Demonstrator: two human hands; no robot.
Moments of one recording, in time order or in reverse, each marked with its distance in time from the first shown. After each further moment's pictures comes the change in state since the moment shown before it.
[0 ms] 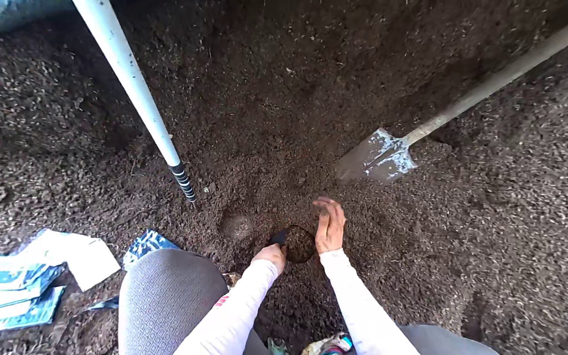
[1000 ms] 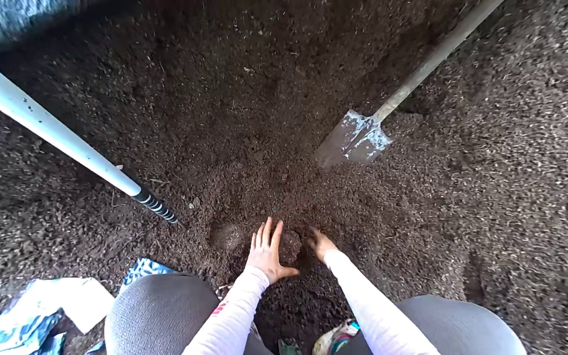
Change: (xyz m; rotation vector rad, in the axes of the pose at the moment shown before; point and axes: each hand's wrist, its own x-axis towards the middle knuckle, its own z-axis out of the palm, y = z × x) left_hand 0.028 -0.013 0.019 0.281 0.407 0.470; right_hand -0.060 0.102 0.007 -0.042 -0.890 0.767
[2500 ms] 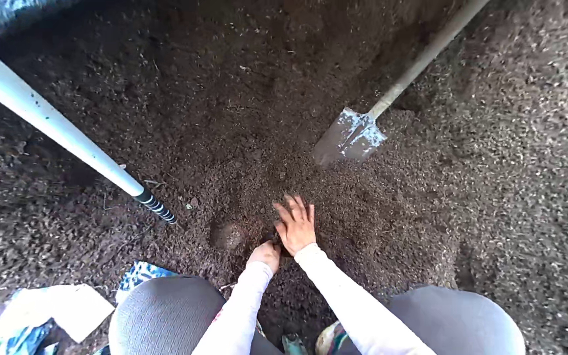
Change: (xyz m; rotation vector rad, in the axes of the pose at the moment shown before) left_hand -0.004 0.017 -0.038 -0.220 -0.361 -0.405; right_hand -0.037 -0.115 0.025 -0.357 0.767 -0.607
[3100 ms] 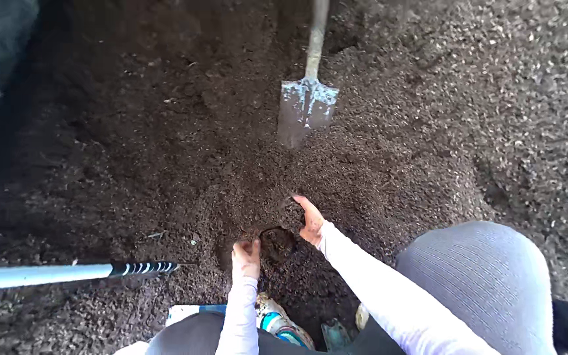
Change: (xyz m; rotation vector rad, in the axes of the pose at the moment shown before) left_hand 0.016 -0.010 -0.004 -0.190 0.453 0.035; right_hand -0.002 0.053 -0.043 1.905 0.026 1.065
